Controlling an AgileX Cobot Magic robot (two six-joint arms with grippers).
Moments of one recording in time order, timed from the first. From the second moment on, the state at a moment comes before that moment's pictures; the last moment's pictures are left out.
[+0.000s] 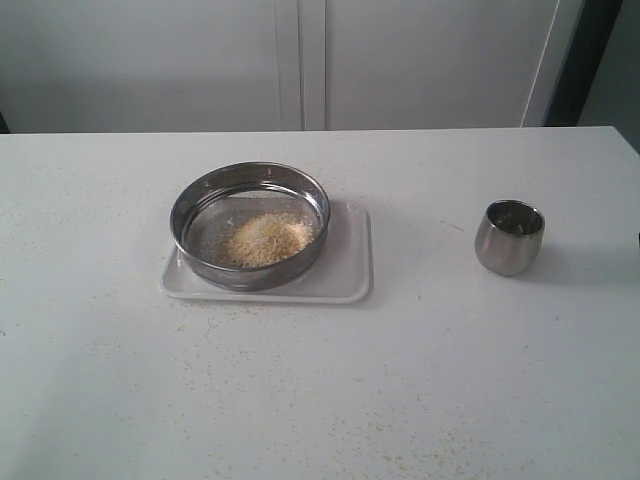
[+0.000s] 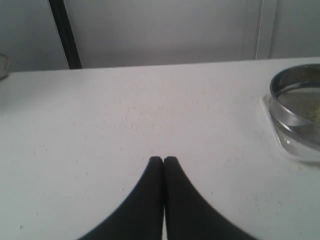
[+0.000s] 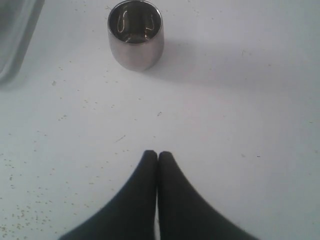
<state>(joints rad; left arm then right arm) 0.06 0.00 0.02 -0.10 0.18 0.13 -0.11 0.94 -0.73 0.20 0.72 -0.28</state>
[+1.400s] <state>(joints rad) 0.06 0.07 -0.07 -0.10 0.03 0.13 -0.11 0.94 -0.73 0.20 0.71 -0.28</state>
